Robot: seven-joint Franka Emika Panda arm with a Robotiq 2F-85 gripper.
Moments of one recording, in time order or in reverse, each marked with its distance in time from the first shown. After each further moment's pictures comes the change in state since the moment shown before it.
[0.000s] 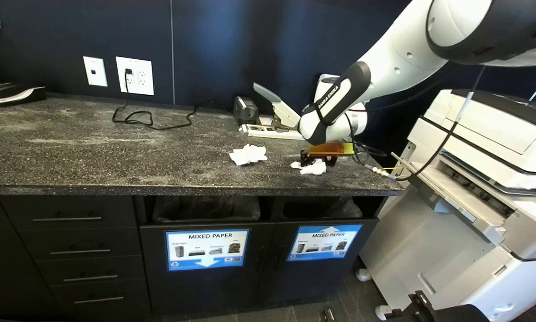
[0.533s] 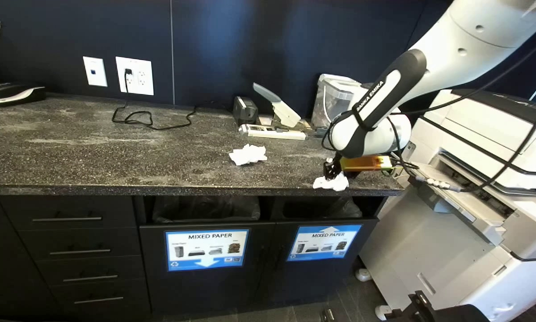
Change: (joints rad) arm -0.101 -0.254 0.030 -0.427 -0.012 0.216 -0.181
